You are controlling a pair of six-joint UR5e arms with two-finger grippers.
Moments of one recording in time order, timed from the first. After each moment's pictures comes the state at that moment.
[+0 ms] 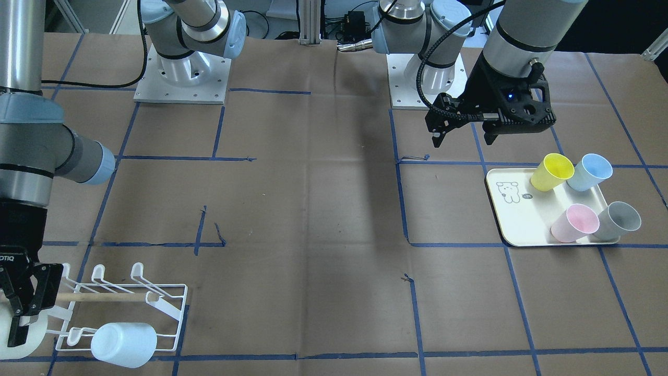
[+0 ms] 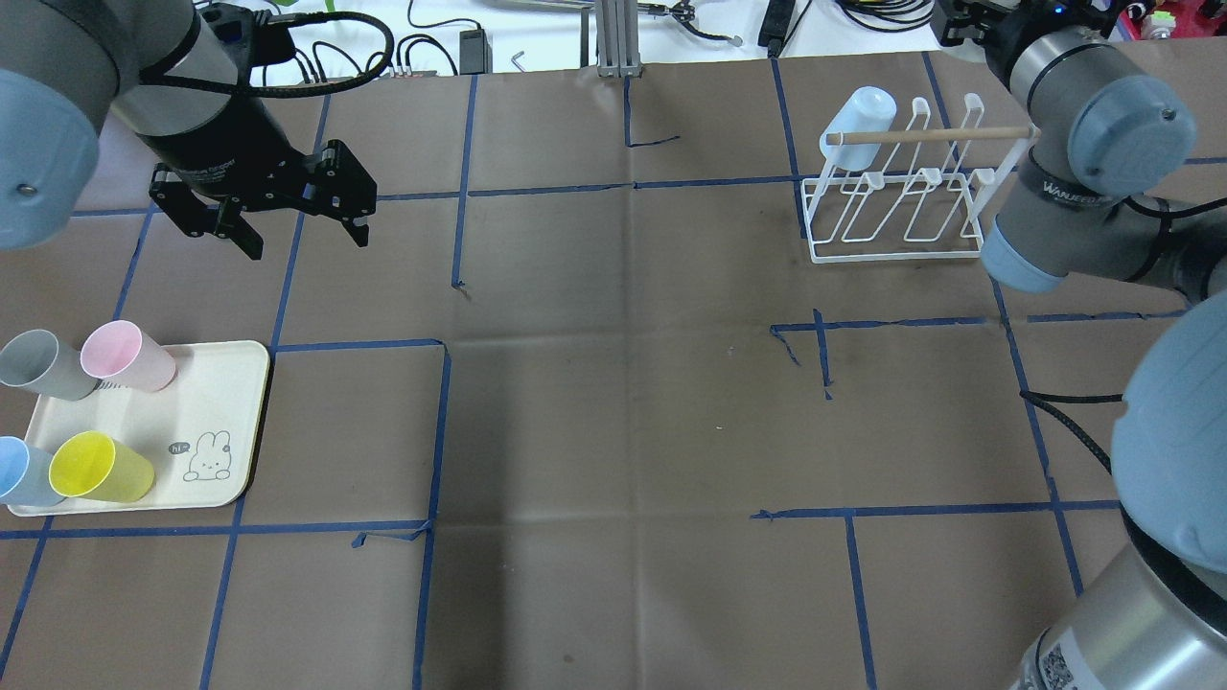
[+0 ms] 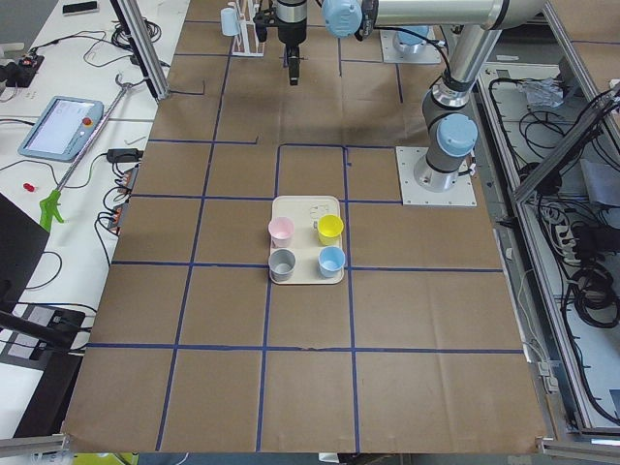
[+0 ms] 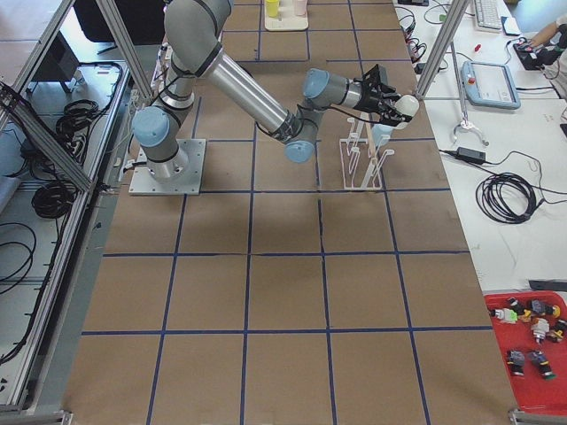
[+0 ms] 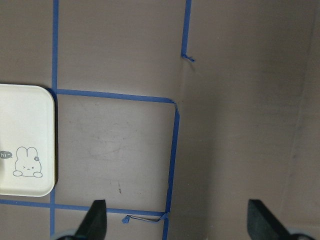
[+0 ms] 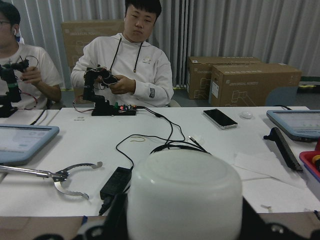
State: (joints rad) left arm -1.53 -1.55 -1.60 -1.54 1.56 -0.04; right arm 1.29 -1.08 1.81 -3.52 -1.34 -0.13
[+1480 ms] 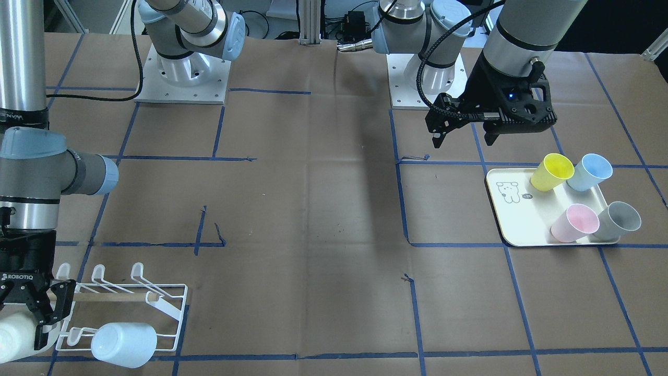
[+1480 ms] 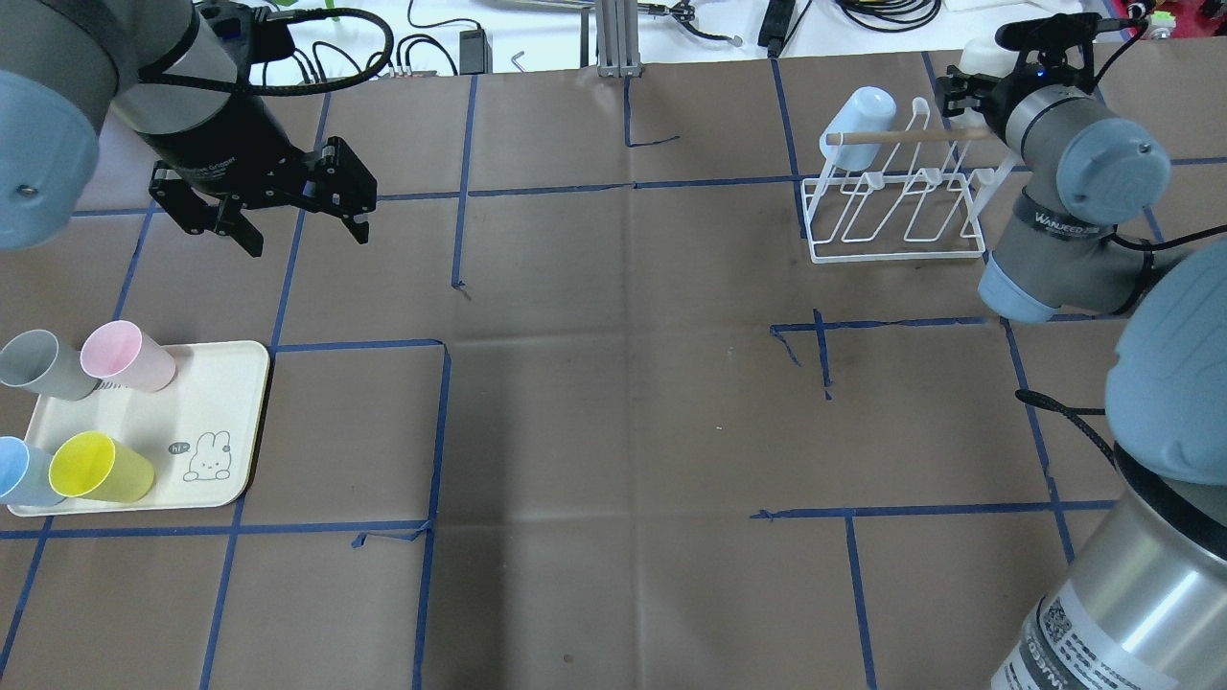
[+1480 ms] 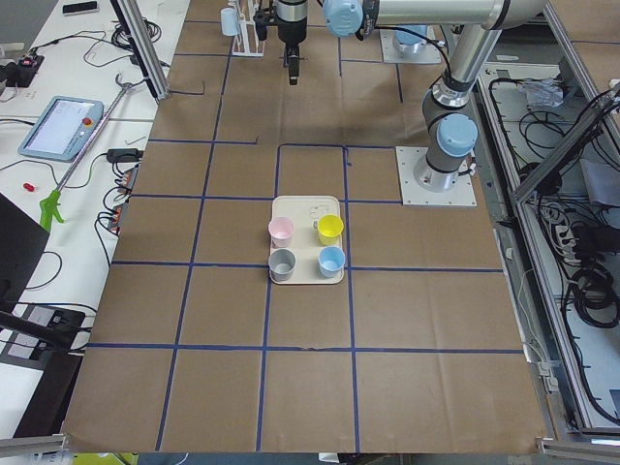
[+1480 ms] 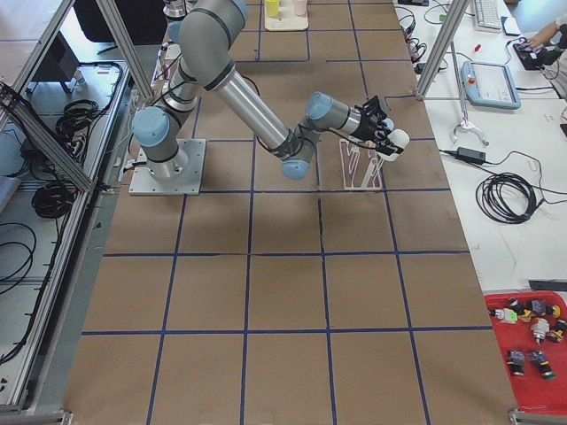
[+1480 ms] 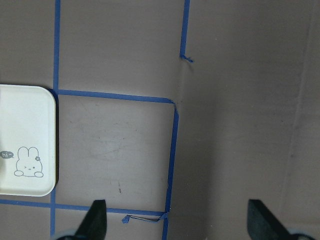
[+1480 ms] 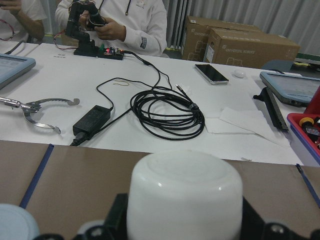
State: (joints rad) left arm -1.53 -1.56 -1.60 -1.53 1.56 -0.04; right arm 1.25 -0.99 1.84 -3.51 -1.35 -0.25
